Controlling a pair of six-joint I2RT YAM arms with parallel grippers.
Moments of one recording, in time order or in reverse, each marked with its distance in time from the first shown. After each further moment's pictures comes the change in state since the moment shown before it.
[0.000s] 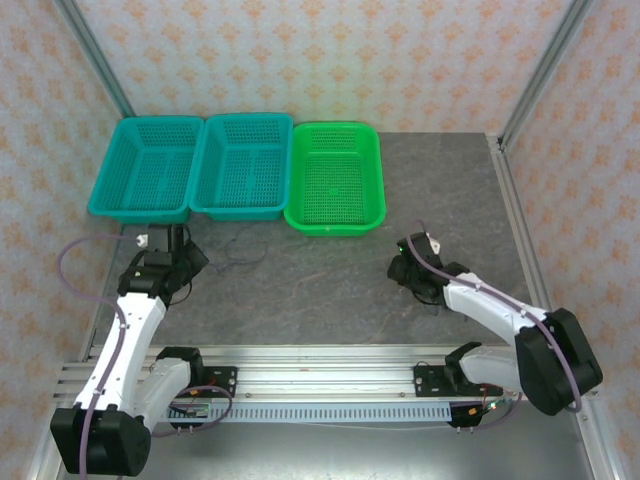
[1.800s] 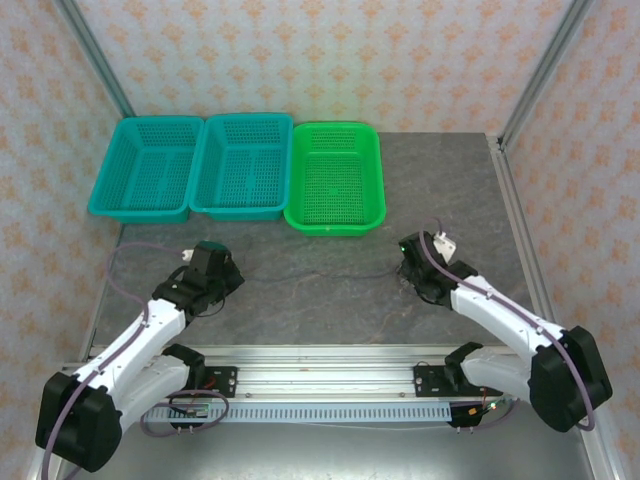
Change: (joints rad) left arm -0.327 0.045 -0.237 0.270 0.009 -0.172; right arm 0.019 -0.083 0.051 -0.141 0.151 0.193
